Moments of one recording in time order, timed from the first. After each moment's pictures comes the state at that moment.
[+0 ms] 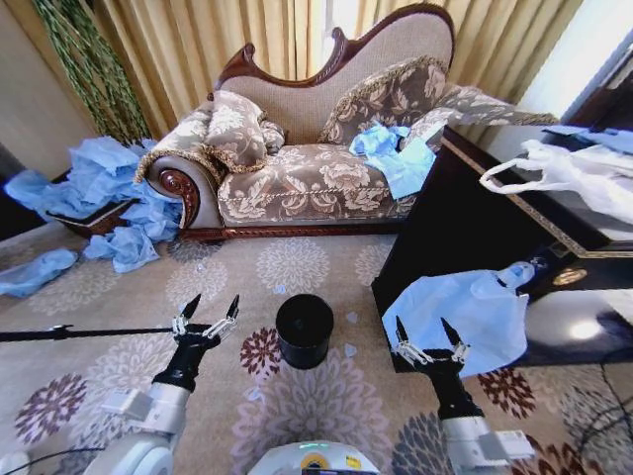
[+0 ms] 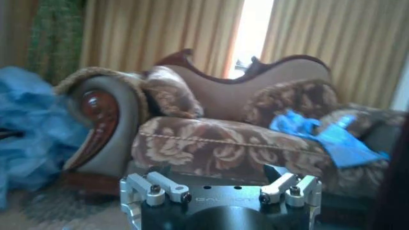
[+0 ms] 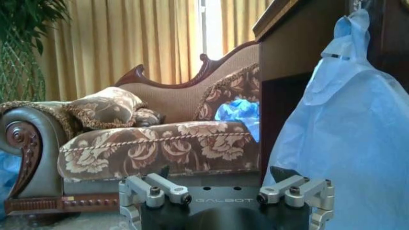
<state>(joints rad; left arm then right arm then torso) 1.85 -1.37 -0.74 -2.47 -0.48 0.03 0.00 -1.91 1.48 0.59 2.39 0.17 0.16 -0.05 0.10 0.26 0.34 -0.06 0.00</state>
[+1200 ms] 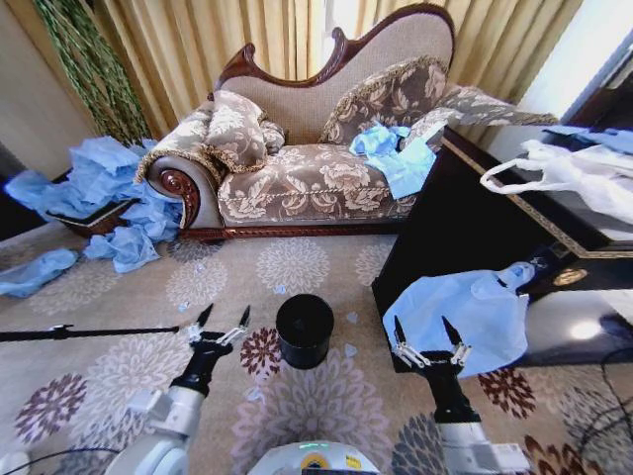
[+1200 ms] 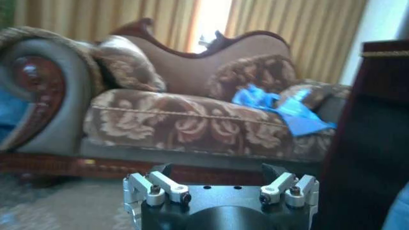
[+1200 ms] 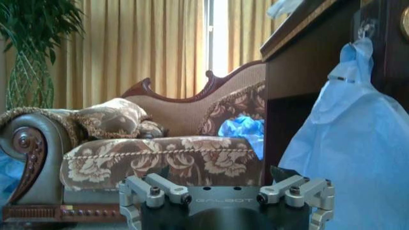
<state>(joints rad) 1.79 -1.19 -0.62 -2.38 -0.50 0.03 0.03 -1.94 1.50 0.57 2.38 0.09 0.28 -0.06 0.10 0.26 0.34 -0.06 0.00</state>
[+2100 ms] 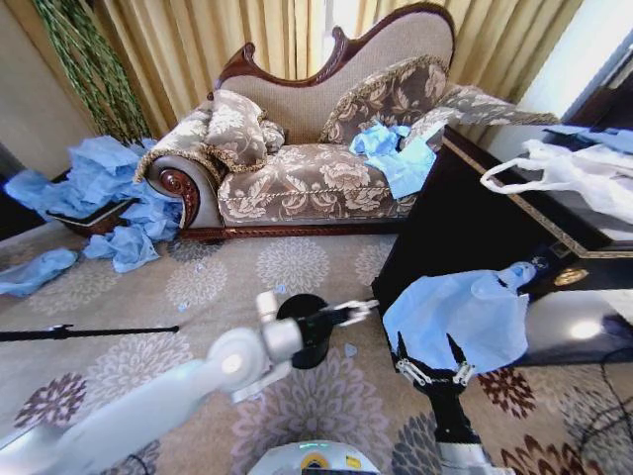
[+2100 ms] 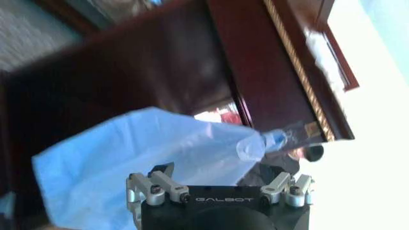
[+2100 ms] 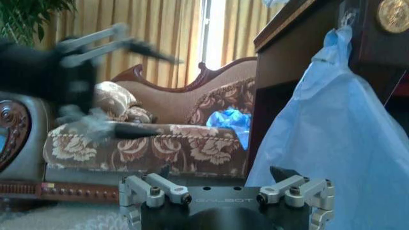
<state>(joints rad) 0.49 -0.91 0.48 -2.18 -1.93 0.16 -0.29 -1.98 1.59 0.60 2.29 -0.01 0.40 -0.07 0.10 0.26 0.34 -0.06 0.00</state>
